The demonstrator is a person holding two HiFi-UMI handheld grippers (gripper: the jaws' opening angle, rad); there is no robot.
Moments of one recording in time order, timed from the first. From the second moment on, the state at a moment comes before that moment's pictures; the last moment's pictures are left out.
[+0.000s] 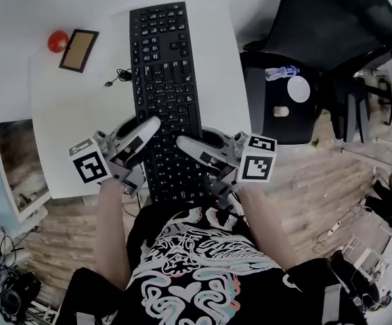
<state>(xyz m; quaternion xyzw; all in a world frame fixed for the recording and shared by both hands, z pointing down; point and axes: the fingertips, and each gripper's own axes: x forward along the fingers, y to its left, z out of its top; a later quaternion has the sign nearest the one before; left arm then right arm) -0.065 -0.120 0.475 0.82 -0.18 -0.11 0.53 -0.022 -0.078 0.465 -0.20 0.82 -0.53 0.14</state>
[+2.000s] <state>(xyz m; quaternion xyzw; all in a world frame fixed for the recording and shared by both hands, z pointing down) -0.068 -0.116 0.469 0.84 -0.18 -0.13 0.49 -0.028 -0.071 0.465 -0.19 0.83 -0.50 0.16</state>
